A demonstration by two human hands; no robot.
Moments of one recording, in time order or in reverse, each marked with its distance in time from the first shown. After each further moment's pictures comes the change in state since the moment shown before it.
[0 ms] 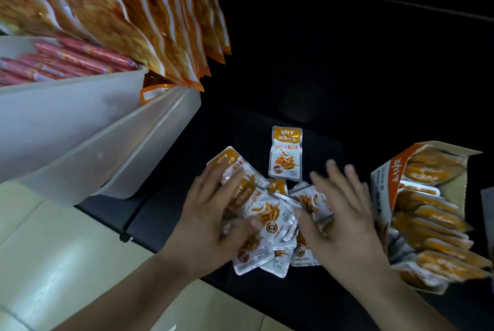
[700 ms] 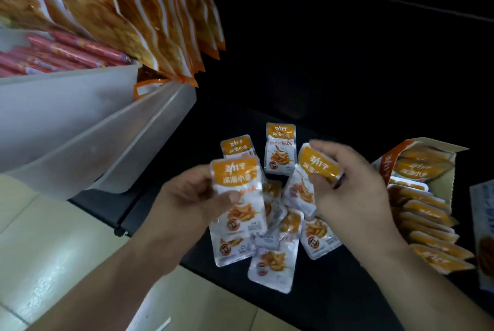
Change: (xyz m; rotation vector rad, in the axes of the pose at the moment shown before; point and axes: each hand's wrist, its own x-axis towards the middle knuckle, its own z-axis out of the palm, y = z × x) left_hand 0.012 0.057 -0.052 -0.972 0.013 -0.518; right_hand 0.032 -0.043 -0.048 0.409 0.092 0.104
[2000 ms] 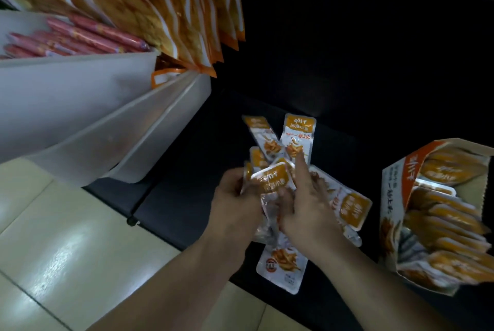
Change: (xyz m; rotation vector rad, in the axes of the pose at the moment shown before) left_hand 0.012 -0.026 0.049 0.075 0.260 -0.248; right_hand -0.014 0.018 0.073 -0.207 -0.340 0.196
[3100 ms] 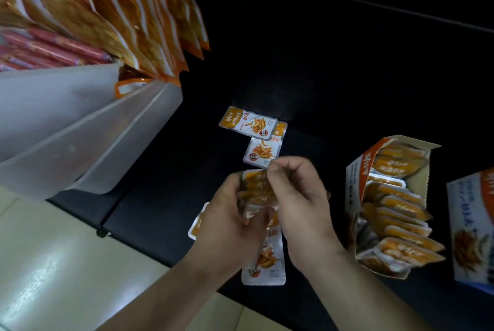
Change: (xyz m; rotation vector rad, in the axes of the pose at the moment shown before) left_hand -0.020 -0.010 0.015 0.350 -0.174 0.454; right_hand -0.022 -0.023 -0.036 0.890 0.217 0.061
